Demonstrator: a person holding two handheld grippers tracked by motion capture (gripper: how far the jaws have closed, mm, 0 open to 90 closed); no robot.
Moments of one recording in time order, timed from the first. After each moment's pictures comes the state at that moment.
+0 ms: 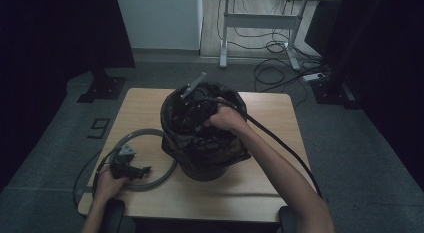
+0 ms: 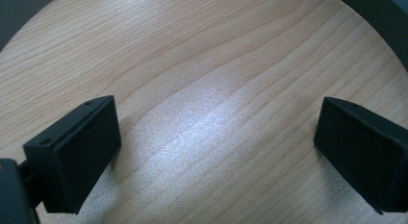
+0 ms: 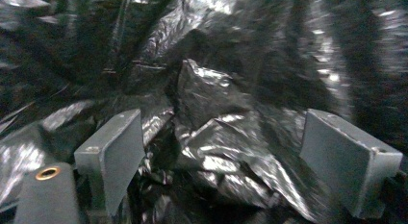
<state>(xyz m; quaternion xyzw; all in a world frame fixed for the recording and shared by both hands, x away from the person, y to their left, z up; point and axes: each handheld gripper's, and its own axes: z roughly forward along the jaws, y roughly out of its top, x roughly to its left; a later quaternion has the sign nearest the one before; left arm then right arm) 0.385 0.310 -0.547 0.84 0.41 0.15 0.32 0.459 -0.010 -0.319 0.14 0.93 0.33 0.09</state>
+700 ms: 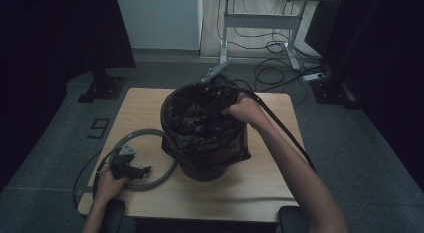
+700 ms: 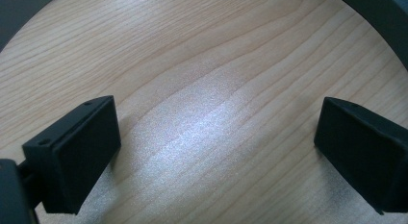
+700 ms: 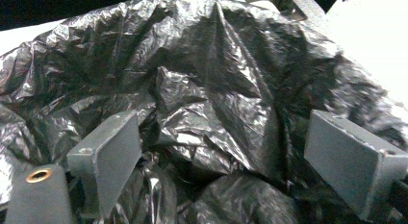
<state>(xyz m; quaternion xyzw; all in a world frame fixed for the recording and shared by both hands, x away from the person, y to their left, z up) 0.385 0.310 -0.547 0.84 0.41 0.15 0.32 0.455 -0.061 -0.276 0.18 0.90 0.37 0.11</state>
